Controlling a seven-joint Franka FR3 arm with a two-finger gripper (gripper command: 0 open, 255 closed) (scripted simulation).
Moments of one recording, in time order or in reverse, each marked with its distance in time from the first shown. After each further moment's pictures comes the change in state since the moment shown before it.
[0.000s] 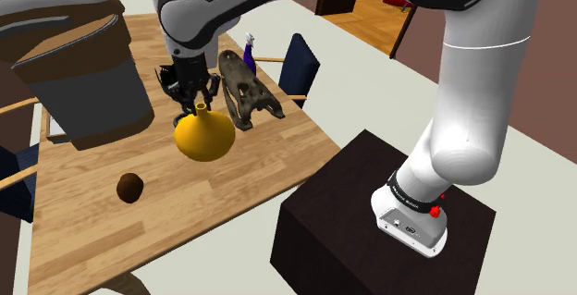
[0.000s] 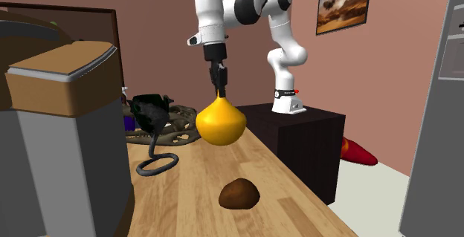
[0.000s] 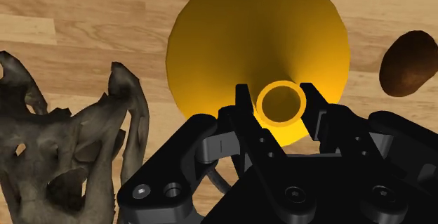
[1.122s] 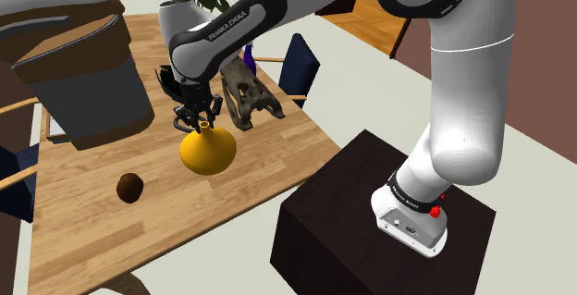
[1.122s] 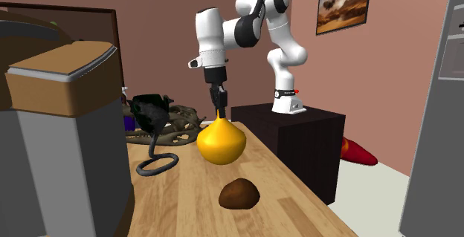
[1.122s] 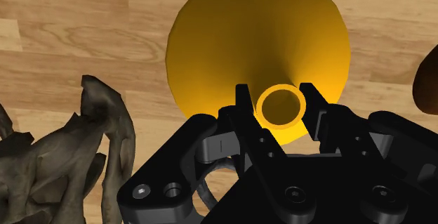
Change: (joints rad) arm 0.010 0.097 -0.015 -0.052 -0.027 0.148 0.008
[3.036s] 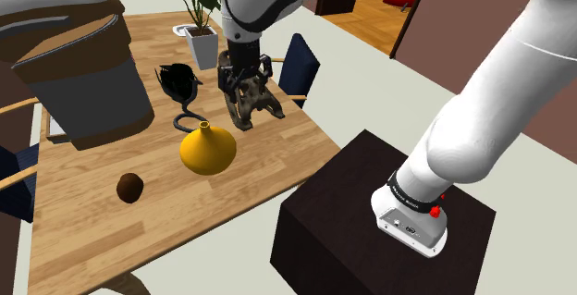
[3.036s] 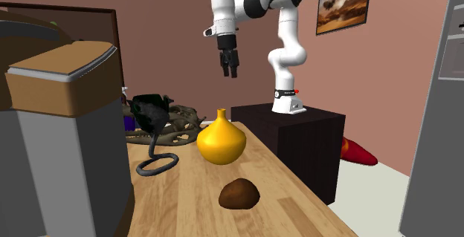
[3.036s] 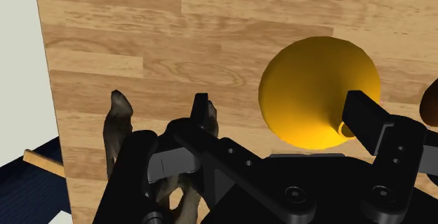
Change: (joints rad) arm -0.107 -0.515 -0.012 -0.376 0.117 -0.132 -0.164
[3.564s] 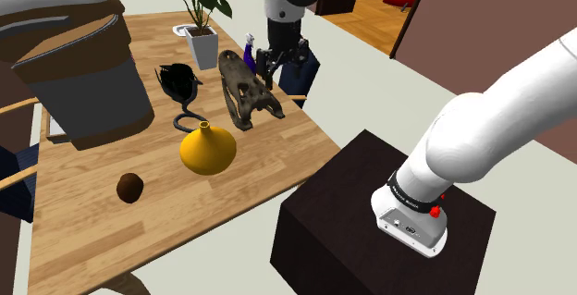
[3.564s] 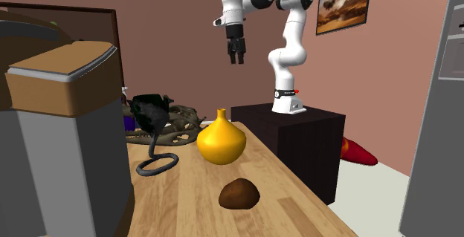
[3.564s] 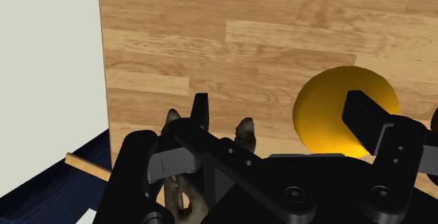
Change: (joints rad) arm -0.027 -0.309 -0.063 -0.181 0.032 -0.129 -0.113
